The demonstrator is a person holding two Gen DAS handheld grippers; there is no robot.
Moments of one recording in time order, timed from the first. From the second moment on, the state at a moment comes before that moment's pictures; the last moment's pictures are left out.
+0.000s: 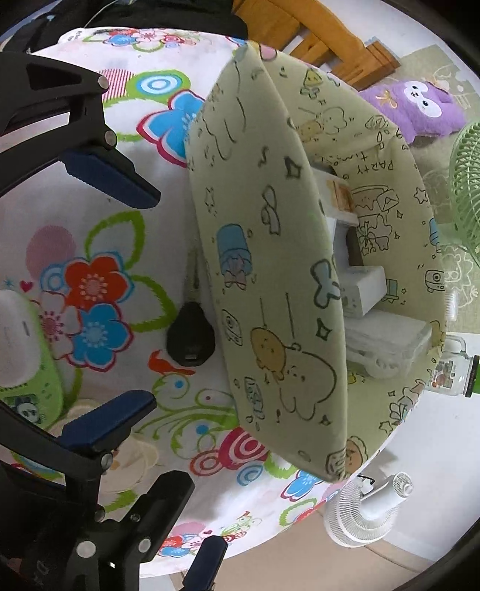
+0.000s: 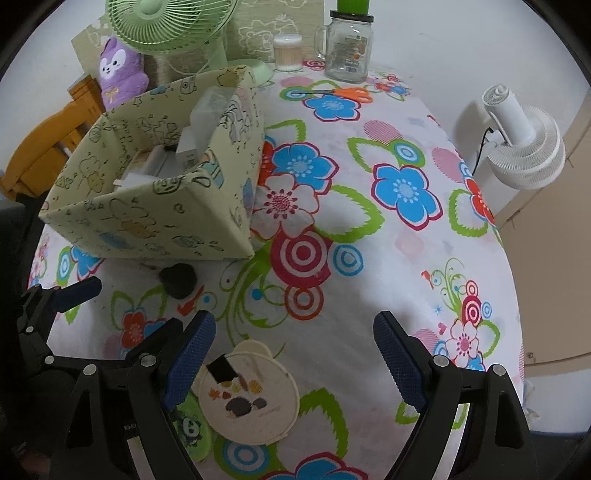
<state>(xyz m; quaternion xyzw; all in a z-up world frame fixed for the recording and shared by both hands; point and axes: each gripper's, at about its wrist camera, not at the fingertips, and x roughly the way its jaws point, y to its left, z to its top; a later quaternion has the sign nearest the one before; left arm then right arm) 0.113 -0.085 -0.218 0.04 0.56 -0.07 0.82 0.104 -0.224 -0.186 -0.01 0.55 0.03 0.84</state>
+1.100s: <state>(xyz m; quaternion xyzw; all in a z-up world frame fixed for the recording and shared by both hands) 0.139 -0.141 -0.225 0.00 0.57 -0.03 0.82 0.126 -0.251 -0.195 0.03 0.56 0.02 0.83</state>
